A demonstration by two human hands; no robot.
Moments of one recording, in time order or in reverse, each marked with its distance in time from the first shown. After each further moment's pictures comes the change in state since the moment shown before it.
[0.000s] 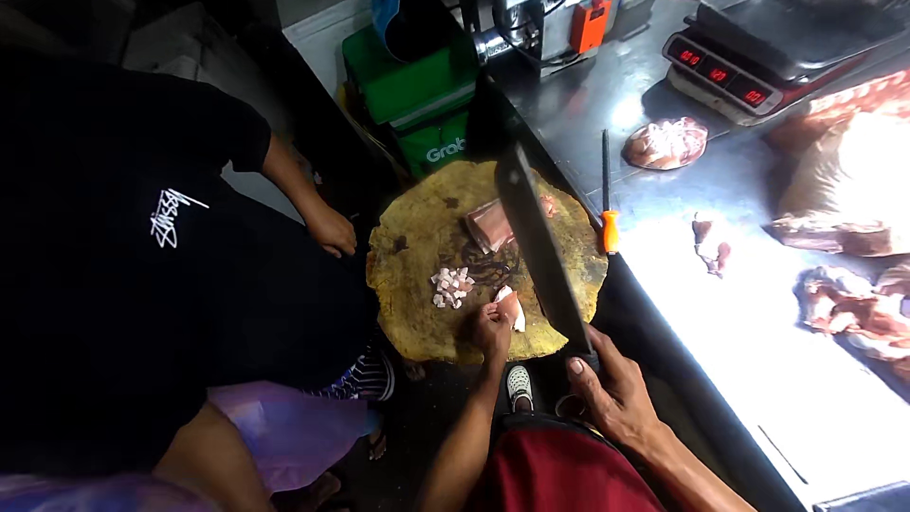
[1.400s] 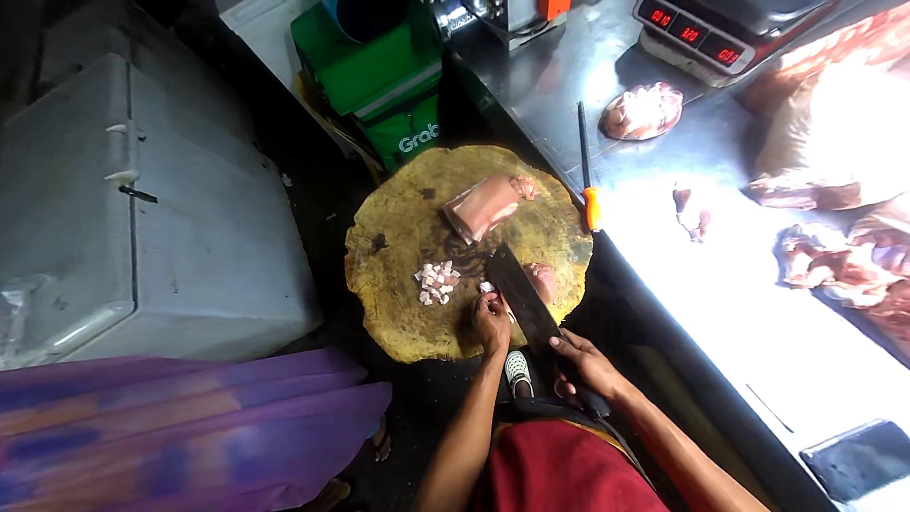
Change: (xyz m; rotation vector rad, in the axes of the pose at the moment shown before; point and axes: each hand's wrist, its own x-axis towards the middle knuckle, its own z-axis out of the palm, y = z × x) left_hand -0.006 0.002 0.016 0.114 0.028 0.151; right_hand -0.020 0.079 0.011 0.598 -0.206 0.950
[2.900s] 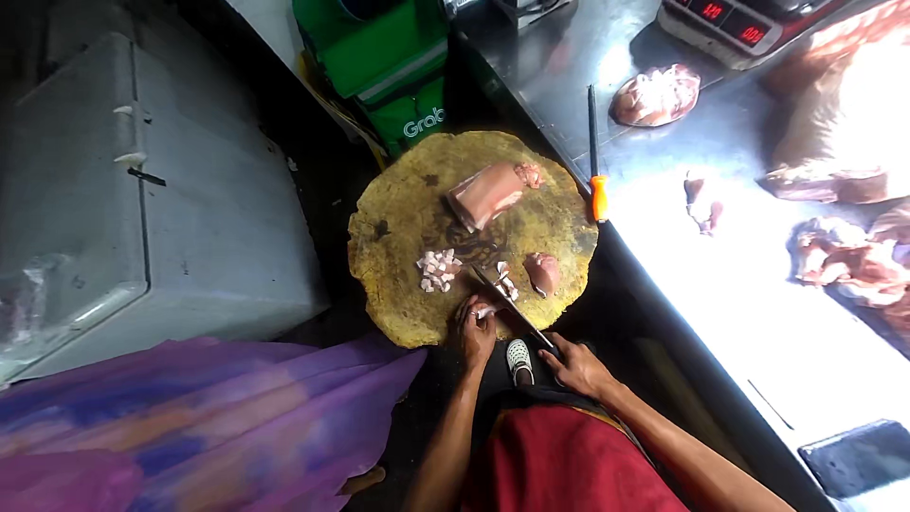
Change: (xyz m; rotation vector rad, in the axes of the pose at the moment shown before) left_hand -0.020 -0.066 -0.034 0.054 0.007 0.300; right_hand 0.018 0.044 -0.013 -1.007 0.068 -0.067
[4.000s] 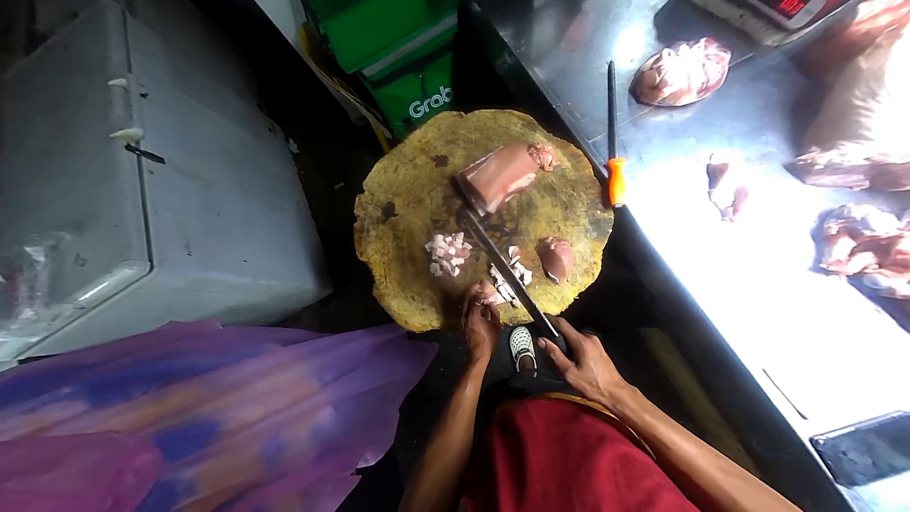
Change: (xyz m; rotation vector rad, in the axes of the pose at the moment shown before) left_hand -0.008 -0.006 -0.015 0.075 0.002 -0.022; right_hand -0.028 -0.056 0.003 0.084 0.247 -0.225
